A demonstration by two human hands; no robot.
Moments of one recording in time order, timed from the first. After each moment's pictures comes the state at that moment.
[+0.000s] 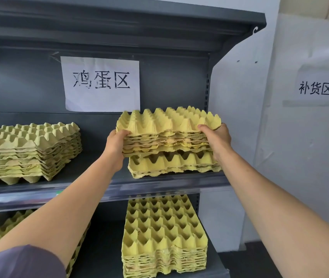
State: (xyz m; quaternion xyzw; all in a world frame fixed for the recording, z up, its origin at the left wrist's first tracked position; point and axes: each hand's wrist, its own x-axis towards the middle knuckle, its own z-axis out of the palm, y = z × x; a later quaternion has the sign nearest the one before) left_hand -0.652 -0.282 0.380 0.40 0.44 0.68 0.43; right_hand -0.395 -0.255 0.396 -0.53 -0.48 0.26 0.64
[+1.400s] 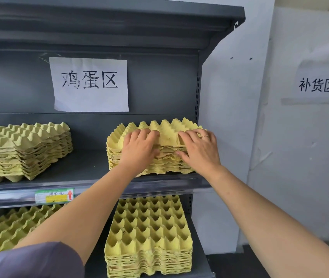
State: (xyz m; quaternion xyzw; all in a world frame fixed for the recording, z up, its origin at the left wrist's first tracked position) left_hand -0.551 -0.283 0.364 0.71 0.58 0.28 -0.29; right_hand -0.358 -0.254 0.356 -0.48 -0.74 -0.36 0.32
